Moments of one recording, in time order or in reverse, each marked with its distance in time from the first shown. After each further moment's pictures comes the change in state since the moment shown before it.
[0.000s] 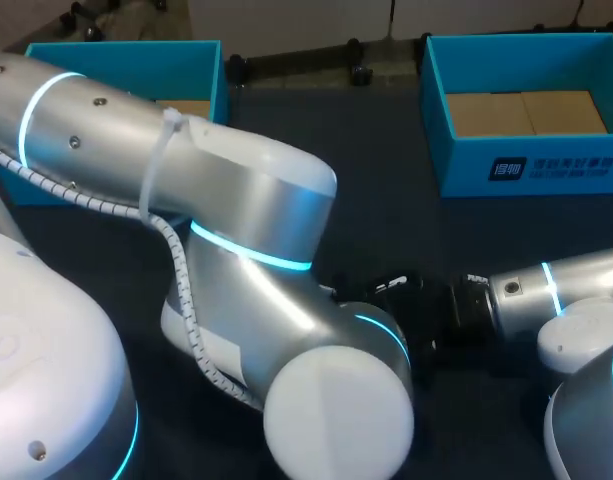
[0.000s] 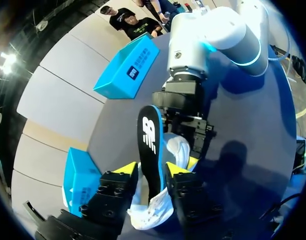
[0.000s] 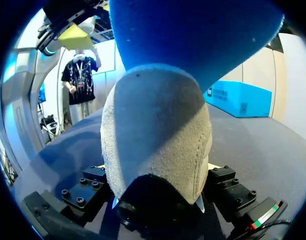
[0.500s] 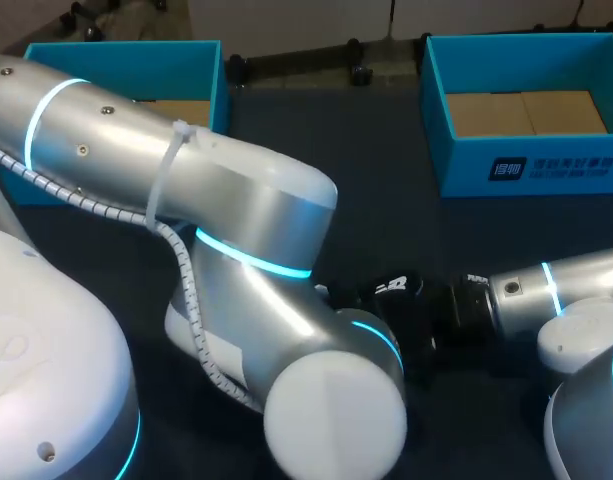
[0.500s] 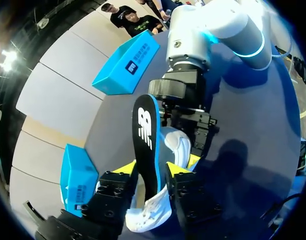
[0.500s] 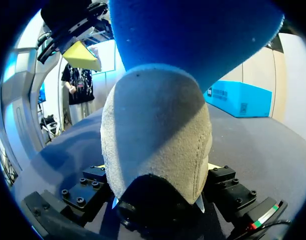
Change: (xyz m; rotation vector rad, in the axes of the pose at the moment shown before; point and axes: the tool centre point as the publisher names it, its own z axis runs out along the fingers) left arm 0.005 0.010 0.022 -0.017 0.003 -0.018; right arm 0.000 0.000 0.000 0.000 0.000 0.000
